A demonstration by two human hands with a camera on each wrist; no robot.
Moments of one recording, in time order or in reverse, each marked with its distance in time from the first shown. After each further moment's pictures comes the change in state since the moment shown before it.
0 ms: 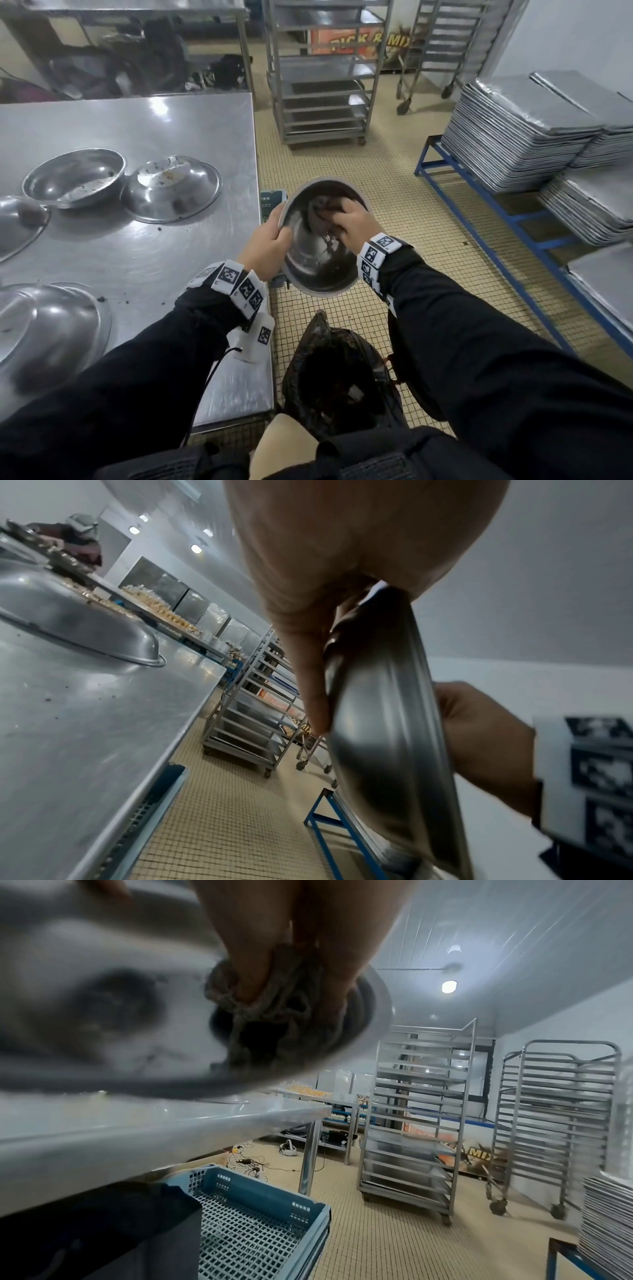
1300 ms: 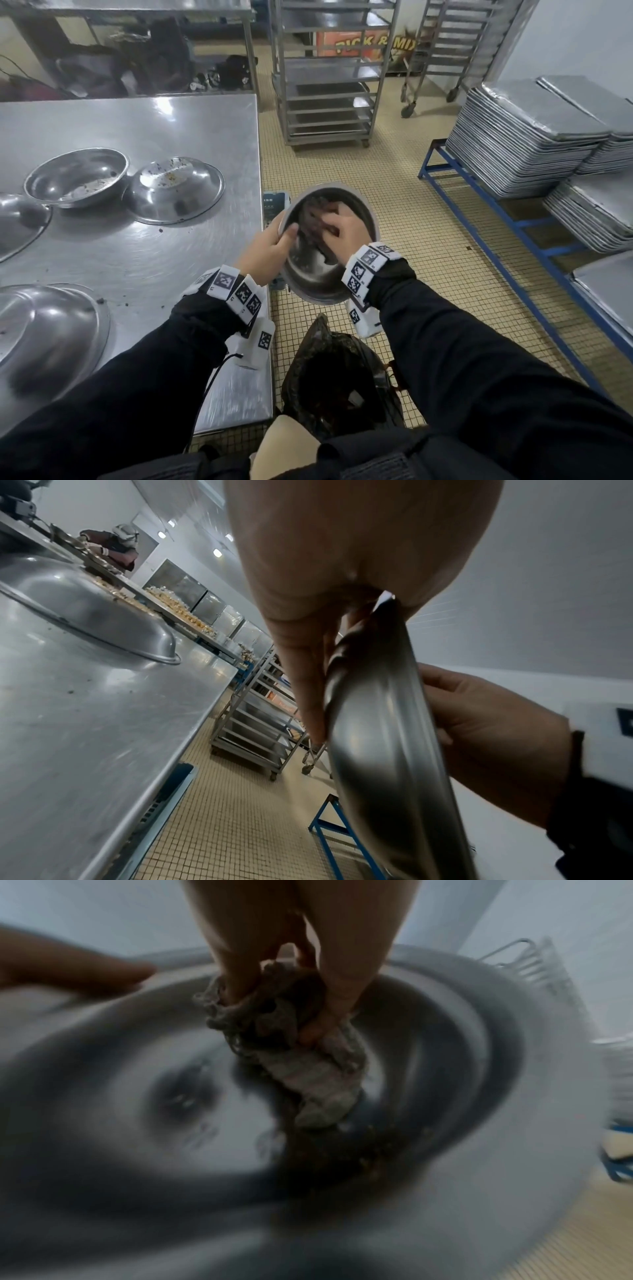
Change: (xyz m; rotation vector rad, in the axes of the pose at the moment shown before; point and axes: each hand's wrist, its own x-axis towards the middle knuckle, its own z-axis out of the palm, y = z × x) left_hand 0.006 -0.009 0.000 -0.060 -0.028 -0.013; right_hand 0.007 -0.025 0.017 0.399 0.142 0.172
